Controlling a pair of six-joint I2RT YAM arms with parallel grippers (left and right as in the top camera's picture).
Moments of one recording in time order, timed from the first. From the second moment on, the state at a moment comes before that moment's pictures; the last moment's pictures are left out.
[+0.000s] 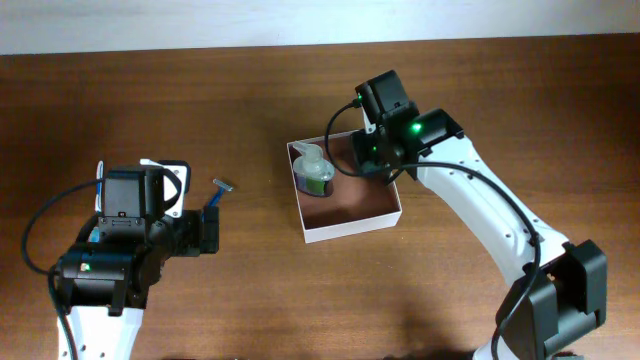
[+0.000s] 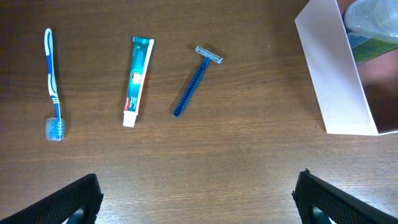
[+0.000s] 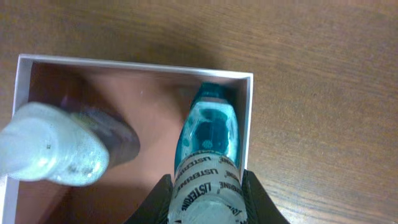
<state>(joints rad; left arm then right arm) -0.08 1.05 1.15 -1.12 -0.06 0.00 0.43 1.76 1.52 -0.84 0.09 0.17</state>
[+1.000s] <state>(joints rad) -0.08 1.05 1.15 -1.12 -0.06 0.00 0.11 1.56 1.67 -1.12 0.09 0.23</state>
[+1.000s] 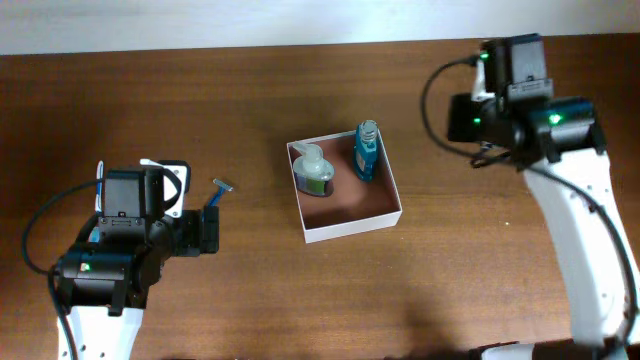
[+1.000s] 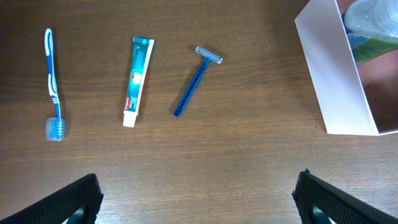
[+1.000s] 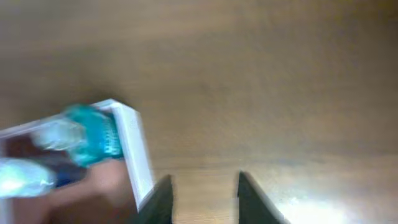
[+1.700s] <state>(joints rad) -0.08 1.05 1.15 -1.12 -0.06 0.00 0.16 1.66 1.12 -0.84 -0.25 0.18</state>
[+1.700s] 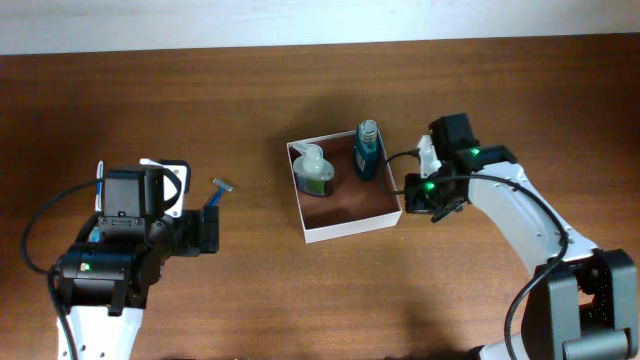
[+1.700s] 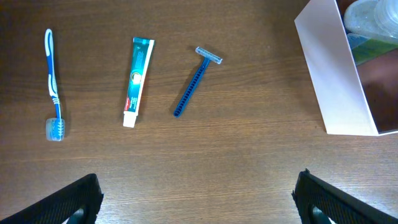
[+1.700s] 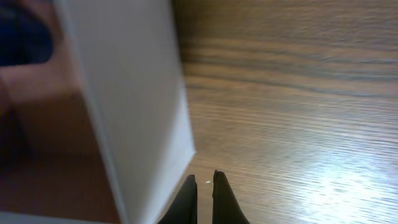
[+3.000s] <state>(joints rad) -0.08 1.05 1.15 -1.12 -0.06 0.00 0.22 1.76 1.11 -0.61 -0.26 0.21</state>
